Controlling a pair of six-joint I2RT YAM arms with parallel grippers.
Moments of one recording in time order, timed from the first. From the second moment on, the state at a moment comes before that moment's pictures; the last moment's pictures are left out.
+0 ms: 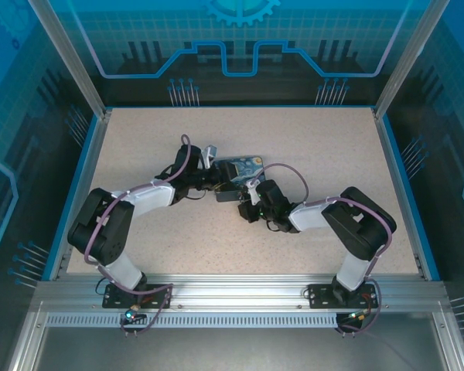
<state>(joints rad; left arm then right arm) -0.40 1.65 0.88 0.18 0.52 -0.84 0.68 1.74 0.66 0.38 -0.15 0.29</state>
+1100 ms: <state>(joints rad) -0.41 1.54 0.72 0.30 0.51 -0.85 0.53 1.81 0.55 0.68 -0.45 0.49</state>
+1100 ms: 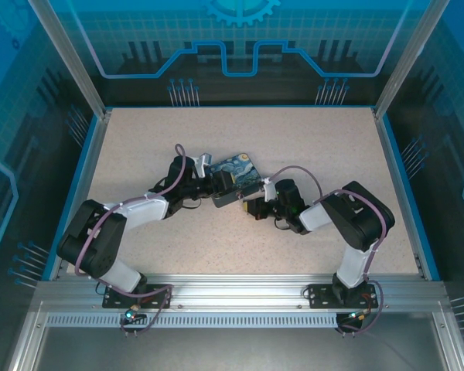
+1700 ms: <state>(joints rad) -0.49 1.48 0.65 0.32 0.44 -0.93 0.54 1.84 0.51 0.87 -0.34 0.85</state>
